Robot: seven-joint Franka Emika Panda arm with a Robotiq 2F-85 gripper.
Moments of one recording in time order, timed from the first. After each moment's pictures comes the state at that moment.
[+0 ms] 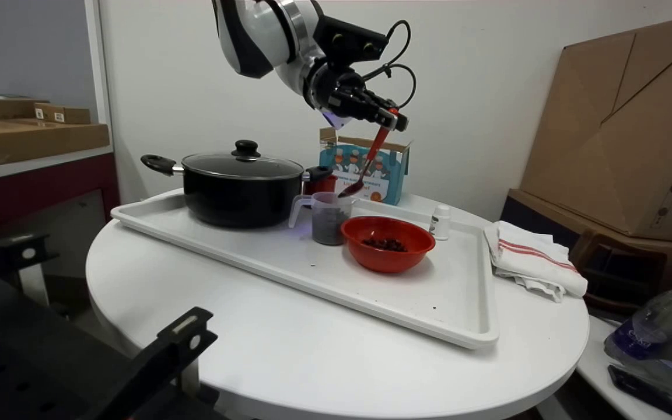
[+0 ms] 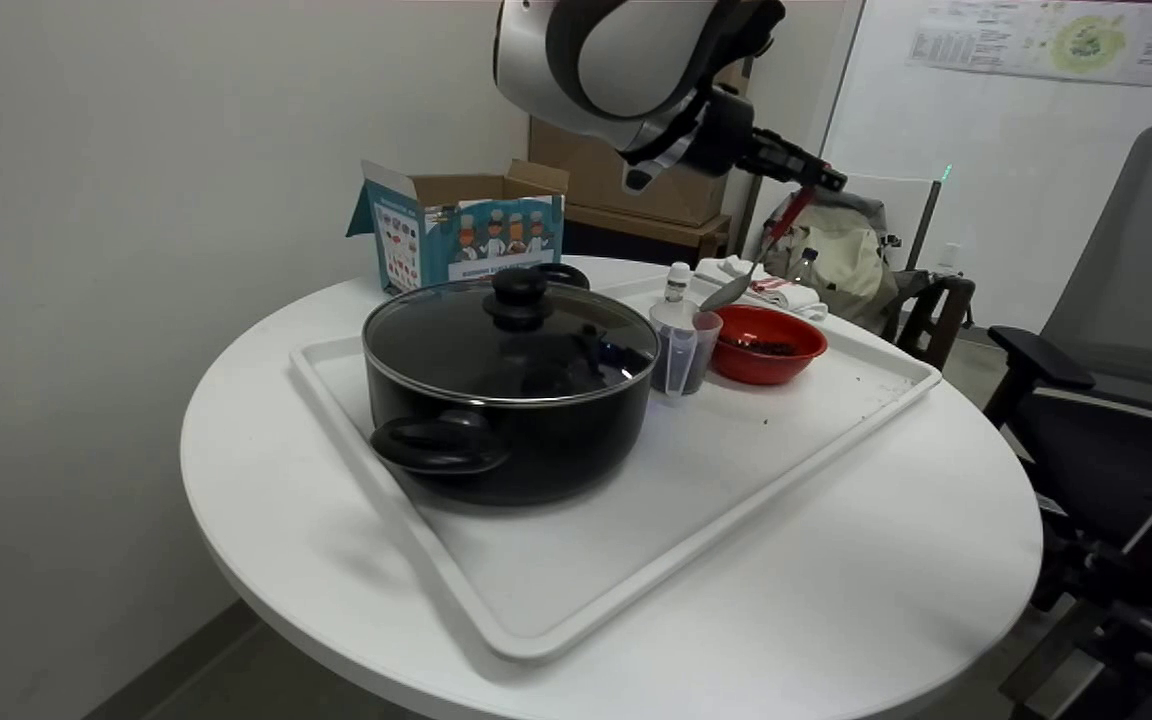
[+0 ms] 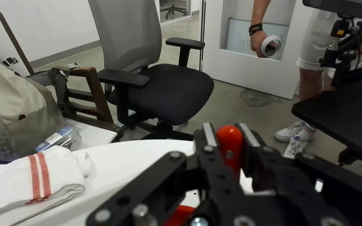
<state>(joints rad) 0.11 0.81 0.05 -1.53 -0.97 1.31 -0.57</state>
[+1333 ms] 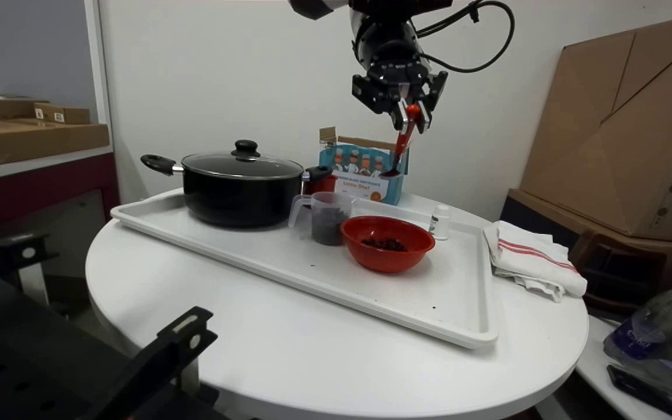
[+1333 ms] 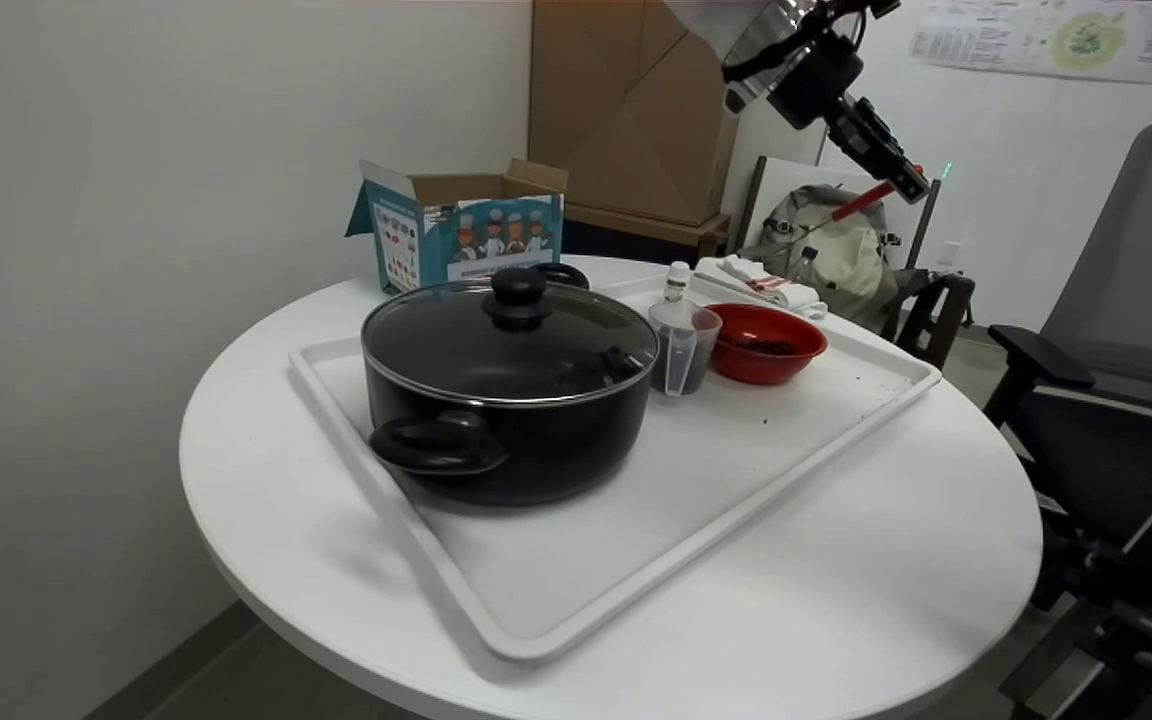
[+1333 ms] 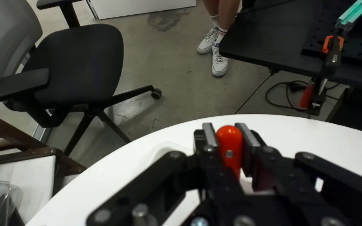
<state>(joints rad) -0.09 0.58 0.01 -1.69 -0.59 1.47 -0.28</state>
